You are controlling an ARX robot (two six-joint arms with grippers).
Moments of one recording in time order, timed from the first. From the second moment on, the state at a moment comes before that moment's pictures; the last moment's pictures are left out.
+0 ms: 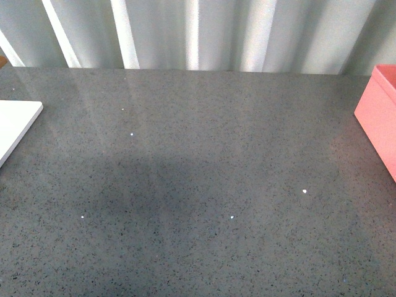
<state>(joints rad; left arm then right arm) 0.00 0.00 0.02 0.00 0.00 0.00 -0.31 1.48 1.04 -0.05 0.15 -0.38</state>
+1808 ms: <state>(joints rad) 0.00 0.00 0.02 0.00 0.00 0.00 -0.30 1.58 1.16 -0.24 0.11 -0.37</state>
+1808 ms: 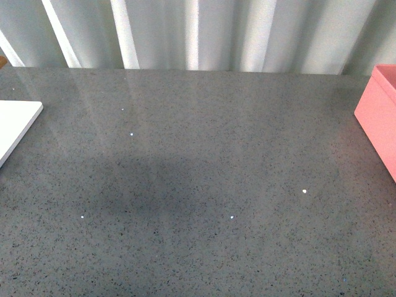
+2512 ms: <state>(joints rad) 0.00 0.00 0.02 0.00 0.00 0.00 -0.28 1.45 0.74 0.61 -0.26 -0.09</state>
